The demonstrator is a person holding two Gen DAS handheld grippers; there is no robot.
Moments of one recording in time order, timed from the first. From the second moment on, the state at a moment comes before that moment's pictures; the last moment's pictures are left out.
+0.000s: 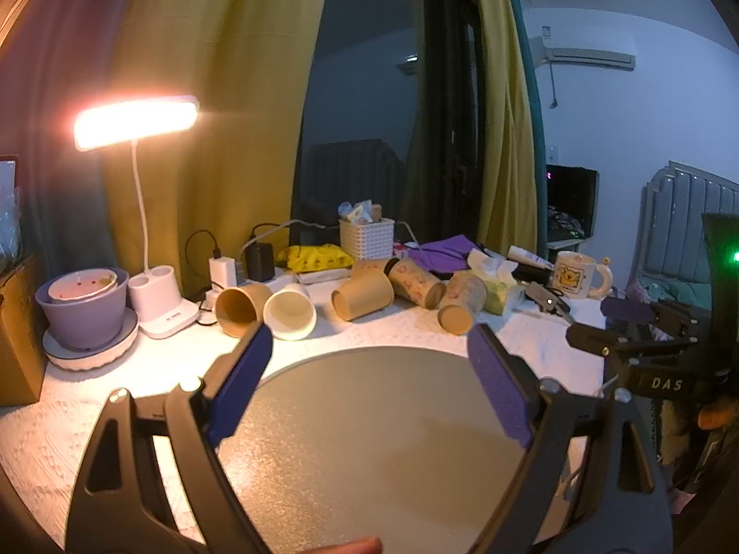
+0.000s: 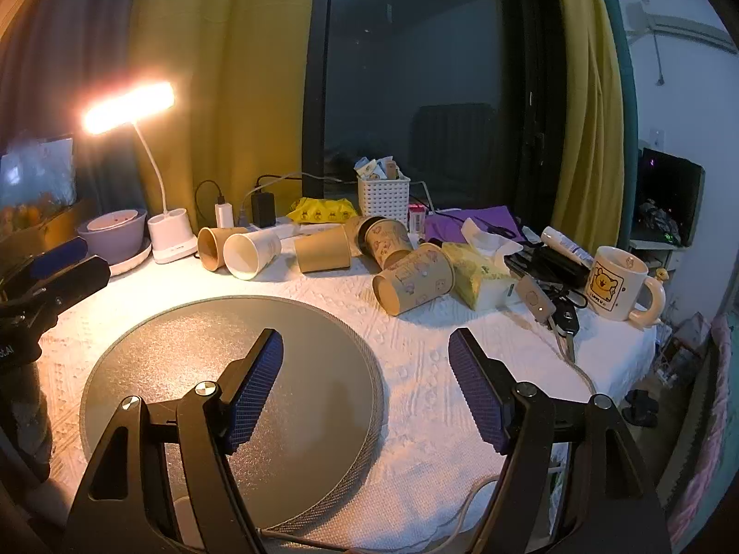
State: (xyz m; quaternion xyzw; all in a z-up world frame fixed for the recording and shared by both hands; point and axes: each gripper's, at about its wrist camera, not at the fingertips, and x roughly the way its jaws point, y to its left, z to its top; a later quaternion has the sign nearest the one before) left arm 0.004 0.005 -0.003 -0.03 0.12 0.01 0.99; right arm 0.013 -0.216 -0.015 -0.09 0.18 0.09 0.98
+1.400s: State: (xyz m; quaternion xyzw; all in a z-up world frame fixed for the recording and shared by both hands) left arm 0.005 0.005 -0.003 -0.04 0.13 0.01 0.99; right arm 0.017 -0.214 -0.010 -0.08 0.18 0.10 0.98
